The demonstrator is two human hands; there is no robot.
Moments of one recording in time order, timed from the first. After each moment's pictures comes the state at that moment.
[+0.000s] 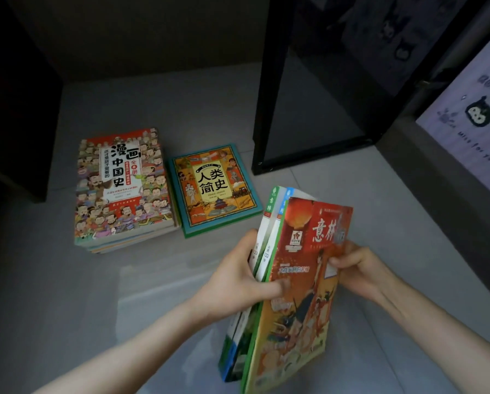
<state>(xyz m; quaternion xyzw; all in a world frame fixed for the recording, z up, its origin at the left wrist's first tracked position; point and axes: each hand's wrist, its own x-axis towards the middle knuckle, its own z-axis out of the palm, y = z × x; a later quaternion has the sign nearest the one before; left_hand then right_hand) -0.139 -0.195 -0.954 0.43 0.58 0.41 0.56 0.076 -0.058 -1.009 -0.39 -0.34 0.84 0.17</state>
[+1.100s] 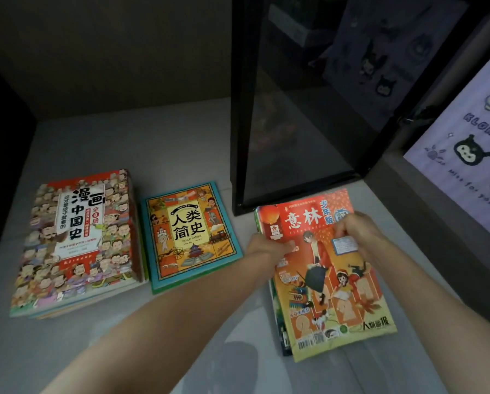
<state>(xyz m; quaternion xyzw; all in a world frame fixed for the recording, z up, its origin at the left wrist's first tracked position) -0.092 -0.001 -1.009 0.14 0.71 0.38 0.57 0.053 0.102 -0.996 -0.69 -0.49 0.50 0.18</state>
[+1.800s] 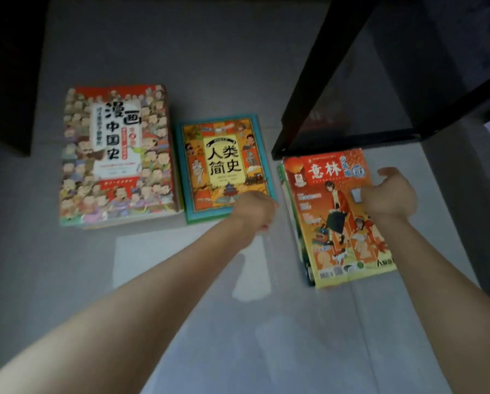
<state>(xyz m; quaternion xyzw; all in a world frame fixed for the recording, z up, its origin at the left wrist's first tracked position) -0.174 -0.054 -0.989 0.10 0.72 0.34 0.59 -0.003 0.077 -0.996 -0.74 -0.64 0.17 0.07</state>
